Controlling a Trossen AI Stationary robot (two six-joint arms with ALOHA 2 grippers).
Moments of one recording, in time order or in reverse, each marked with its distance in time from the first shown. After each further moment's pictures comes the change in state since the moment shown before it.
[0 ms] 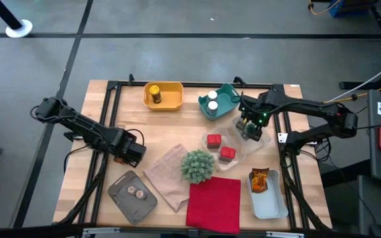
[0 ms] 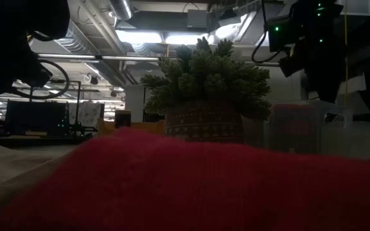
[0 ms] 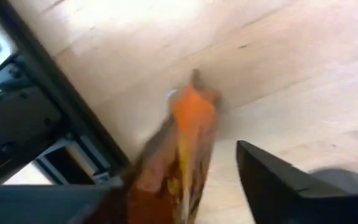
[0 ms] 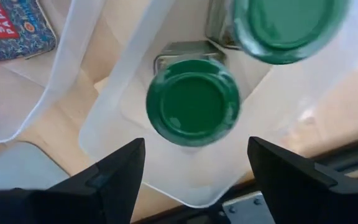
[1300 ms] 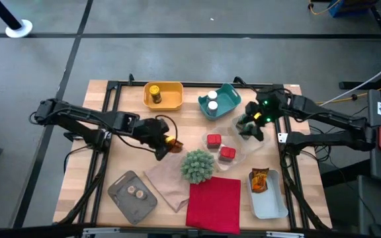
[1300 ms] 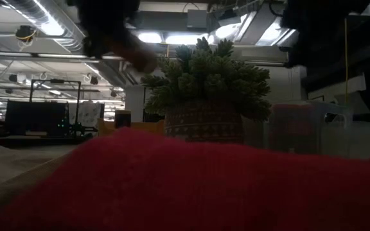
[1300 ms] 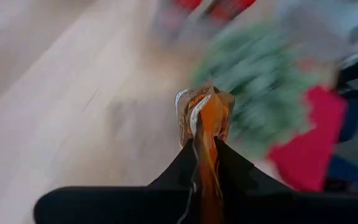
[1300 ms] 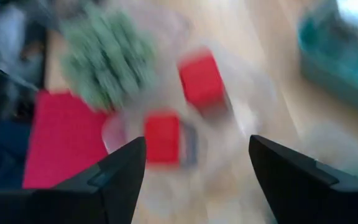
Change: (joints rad) left arm 0.199 -0.002 0.288 0.574 -0.114 0.656; right arm 0.000 -0.358 -0.085 0.424 -0.366 -0.052
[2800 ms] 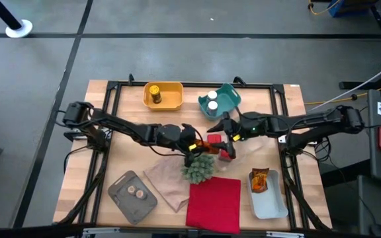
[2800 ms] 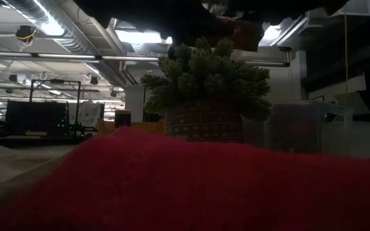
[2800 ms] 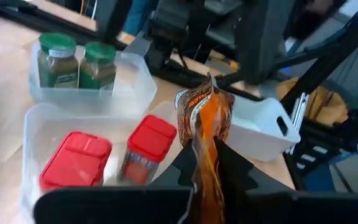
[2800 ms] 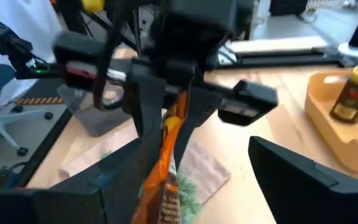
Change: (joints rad) left arm 0.000 0.394 -0.002 0.961 -0.020 0.313; right arm 0.435 0.249 -0.091 0.917 0.360 0.029
